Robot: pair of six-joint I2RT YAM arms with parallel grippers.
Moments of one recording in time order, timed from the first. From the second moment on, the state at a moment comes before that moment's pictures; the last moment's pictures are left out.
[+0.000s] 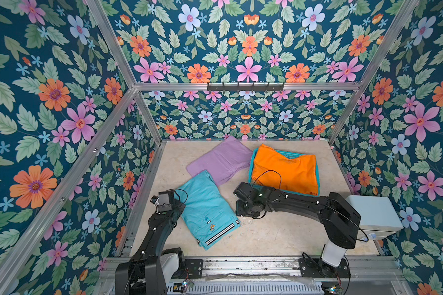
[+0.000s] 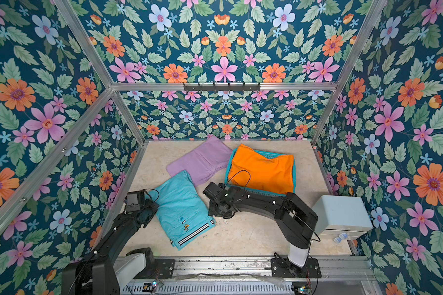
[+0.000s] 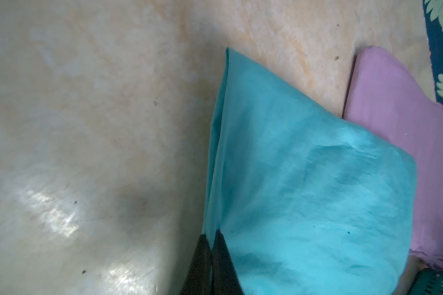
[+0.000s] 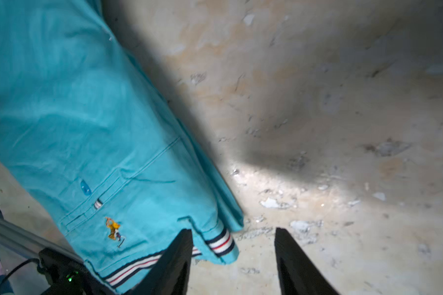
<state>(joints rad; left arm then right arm) 0.12 1.00 0.39 -0.33 -0.02 -0.91 1.08 1.78 1.25 -0.64 -0.04 0.98</state>
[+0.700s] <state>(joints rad) 0.13 0.92 0.33 -0.39 -0.01 -0.94 1.30 1.78 0.92 -0.05 -0.02 1.55</state>
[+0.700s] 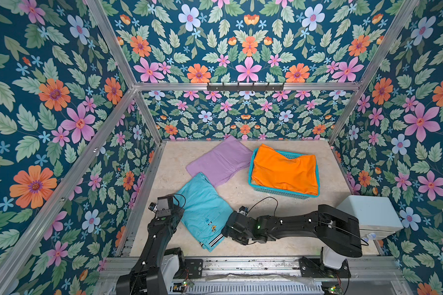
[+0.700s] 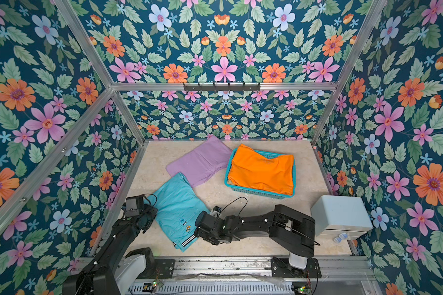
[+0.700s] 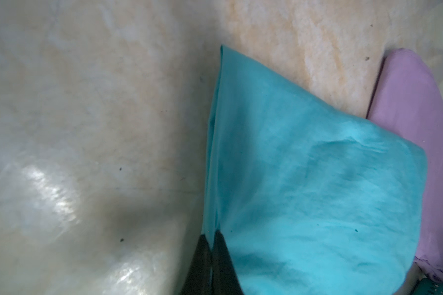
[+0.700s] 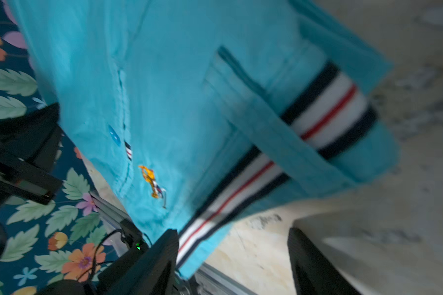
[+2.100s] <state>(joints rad) -0.37 0.97 0.41 -0.34 0.20 -0.70 0.68 1.37 0.70 -0.77 -0.25 0.76</state>
